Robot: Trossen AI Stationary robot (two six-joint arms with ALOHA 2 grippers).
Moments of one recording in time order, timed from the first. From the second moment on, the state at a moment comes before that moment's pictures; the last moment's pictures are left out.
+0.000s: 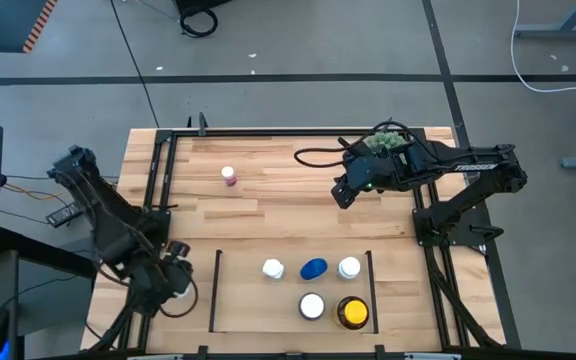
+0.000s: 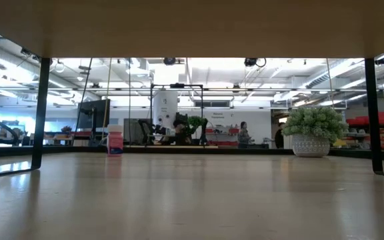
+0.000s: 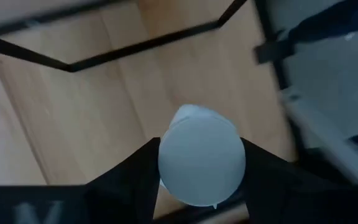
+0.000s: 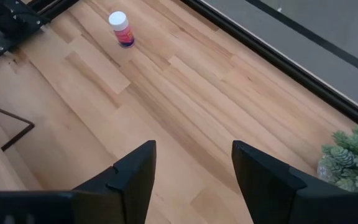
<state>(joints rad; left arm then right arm) -0.89 1.20 1.10 -1.10 -0.05 -0.56 0.12 1.41 1.62 -1.23 0.50 0.80</state>
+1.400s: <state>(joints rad) -0.59 1.96 2.18 -1.29 -0.19 -0.43 0.12 1.41 1.62 -1.26 0.49 0.59</state>
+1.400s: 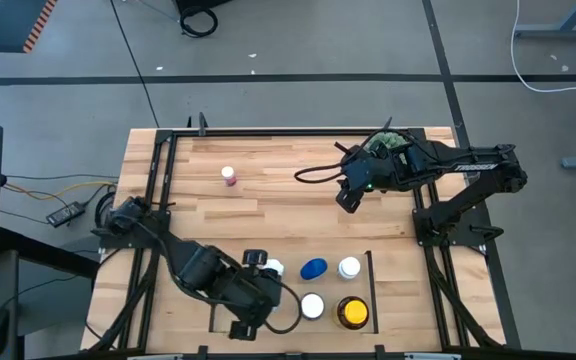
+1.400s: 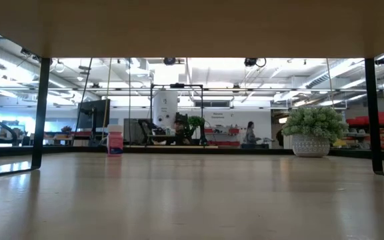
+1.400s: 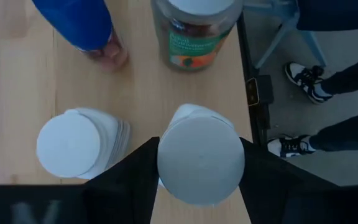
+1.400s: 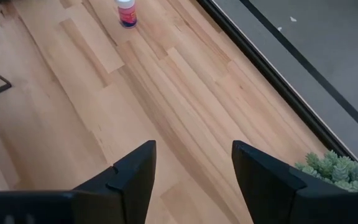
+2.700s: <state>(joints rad) -0.58 2.02 2.18 -1.30 -0.12 -0.41 0.12 1.41 1.62 -1.26 0.49 0.59</state>
